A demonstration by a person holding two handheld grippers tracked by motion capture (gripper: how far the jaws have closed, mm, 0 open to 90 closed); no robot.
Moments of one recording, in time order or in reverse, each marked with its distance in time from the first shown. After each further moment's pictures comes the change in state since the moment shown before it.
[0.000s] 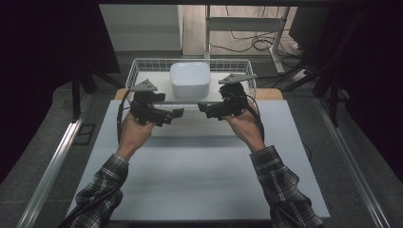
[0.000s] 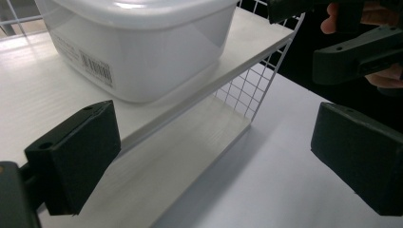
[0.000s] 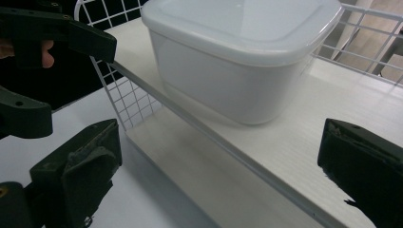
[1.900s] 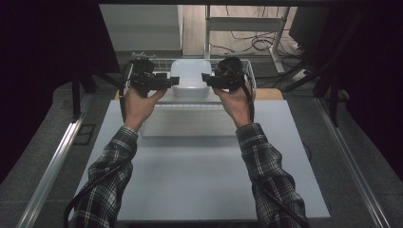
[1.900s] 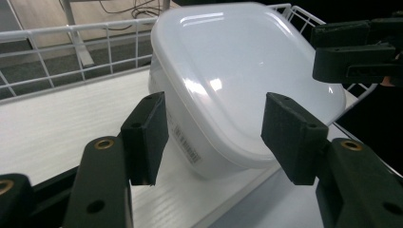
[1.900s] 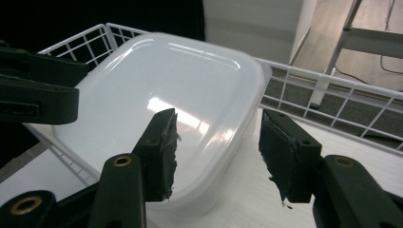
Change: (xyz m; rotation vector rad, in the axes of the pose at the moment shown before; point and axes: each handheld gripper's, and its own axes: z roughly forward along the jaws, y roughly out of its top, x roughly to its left) left arm 0.036 0.063 0.010 0.023 0.163 -0.186; right arm -0.025 0.050 0.021 -0.041 -0.147 0.127
